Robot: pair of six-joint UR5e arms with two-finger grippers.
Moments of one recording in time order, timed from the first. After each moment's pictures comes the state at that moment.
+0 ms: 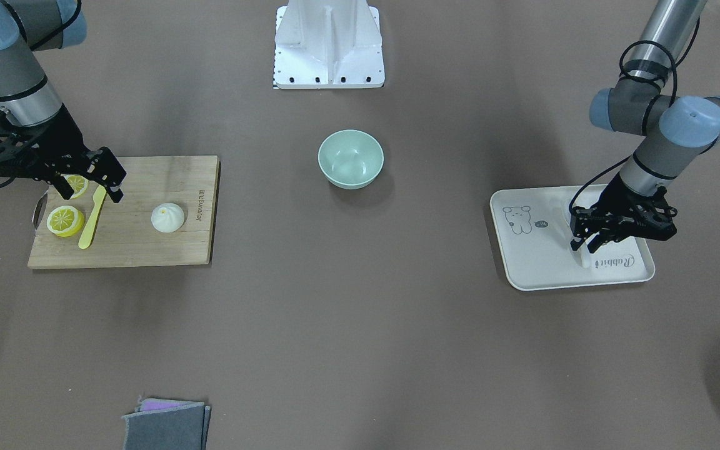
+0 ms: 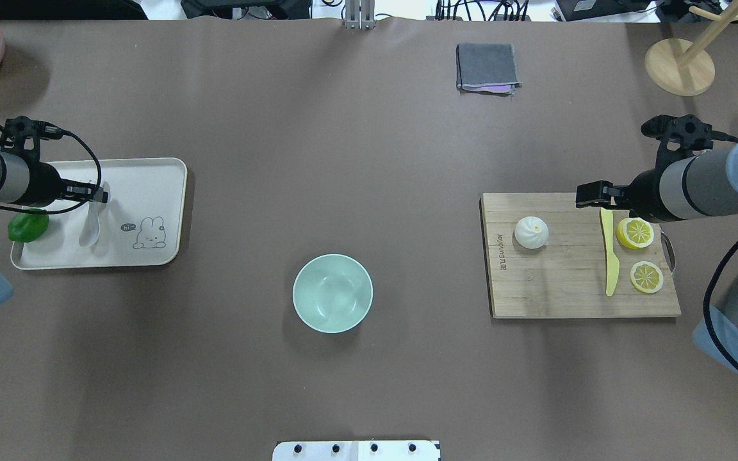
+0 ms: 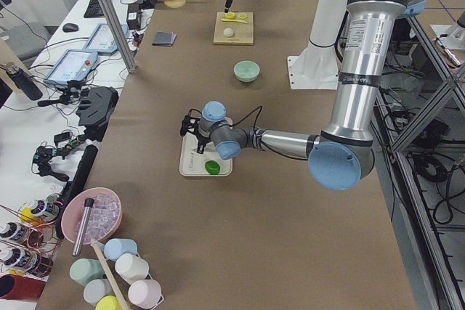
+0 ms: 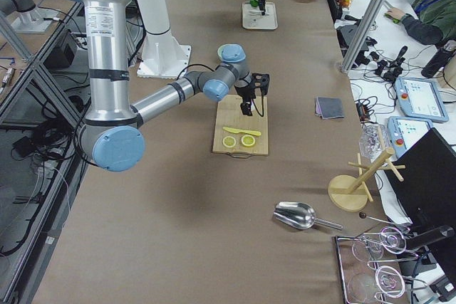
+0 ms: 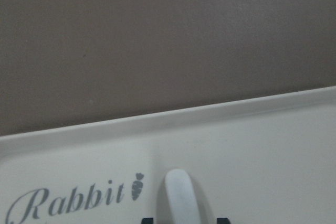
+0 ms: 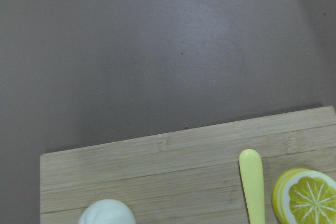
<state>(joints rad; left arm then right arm) -0.89 -1.71 -1.43 -2.48 -2.00 -0.89 0.79 -1.55 1.97 -1.17 1.87 1.21</state>
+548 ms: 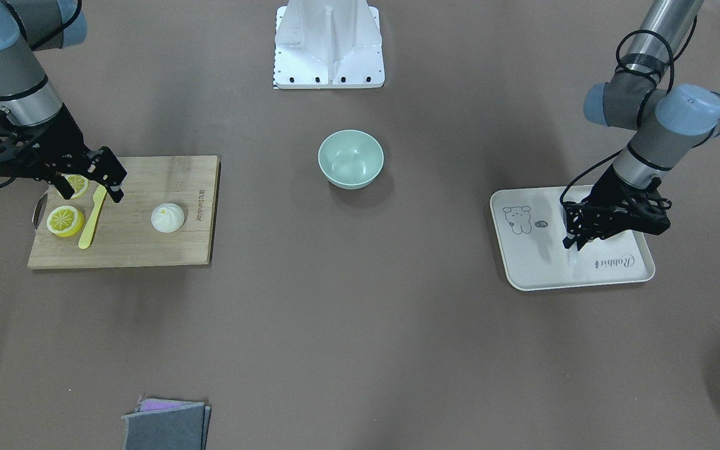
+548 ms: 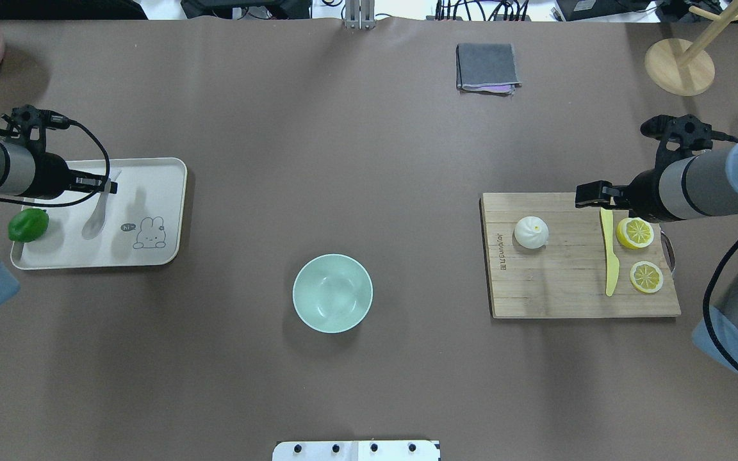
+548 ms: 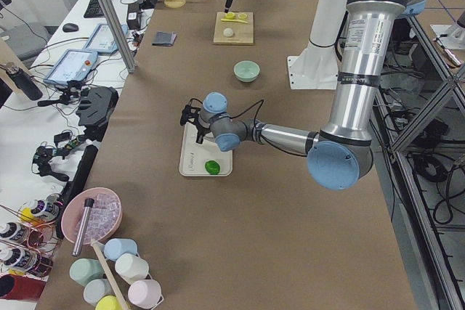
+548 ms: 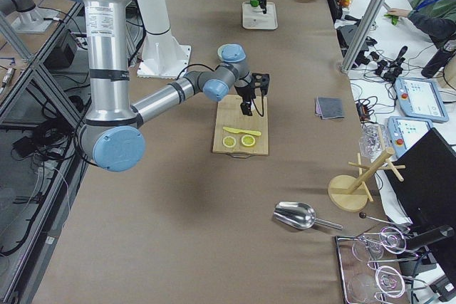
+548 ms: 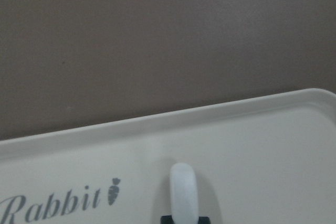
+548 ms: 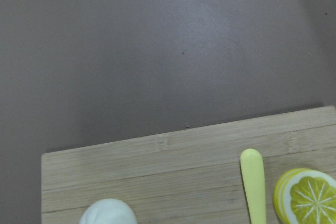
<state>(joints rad) -0.89 -1.72 -1.53 -2.46 -2.00 -0.93 0.79 -1.55 1.97 -1.17 1.87 1.21</state>
